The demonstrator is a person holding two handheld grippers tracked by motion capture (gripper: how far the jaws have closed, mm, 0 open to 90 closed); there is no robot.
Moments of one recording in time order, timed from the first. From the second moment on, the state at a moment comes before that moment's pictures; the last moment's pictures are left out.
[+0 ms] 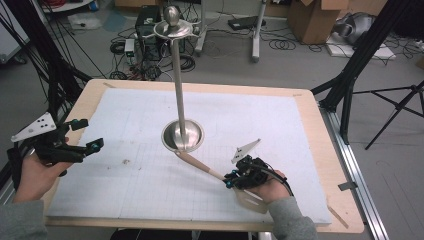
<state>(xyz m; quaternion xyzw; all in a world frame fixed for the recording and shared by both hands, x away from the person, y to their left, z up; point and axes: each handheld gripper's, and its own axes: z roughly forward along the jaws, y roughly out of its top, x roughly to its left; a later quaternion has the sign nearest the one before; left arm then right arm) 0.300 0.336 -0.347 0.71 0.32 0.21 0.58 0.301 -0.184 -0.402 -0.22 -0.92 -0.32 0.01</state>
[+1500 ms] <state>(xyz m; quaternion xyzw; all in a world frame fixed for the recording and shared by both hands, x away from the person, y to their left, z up) 0.292 0.341 -0.352 0.71 0.32 0.20 0.59 0.311 -0.236 -0.341 -0.21 -0.85 -0.48 -0.02</state>
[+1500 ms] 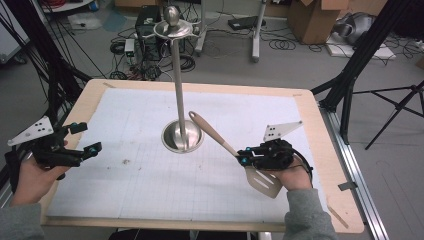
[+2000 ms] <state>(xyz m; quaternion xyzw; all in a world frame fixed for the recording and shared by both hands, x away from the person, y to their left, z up) 0.288 0.346 -0.354 0.71 0.33 0.20 0.58 0.318 -0.244 -0.321 -0.20 -0.85 -0.50 -0.02</state>
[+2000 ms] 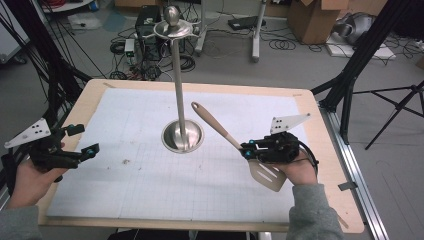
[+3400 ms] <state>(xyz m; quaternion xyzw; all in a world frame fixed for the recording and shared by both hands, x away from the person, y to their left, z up) 0.278 0.353 -0.356 0.71 0.34 0.20 0.59 0.332 -0.269 -0.247 -0.18 -0.84 -0.50 -0.05</state>
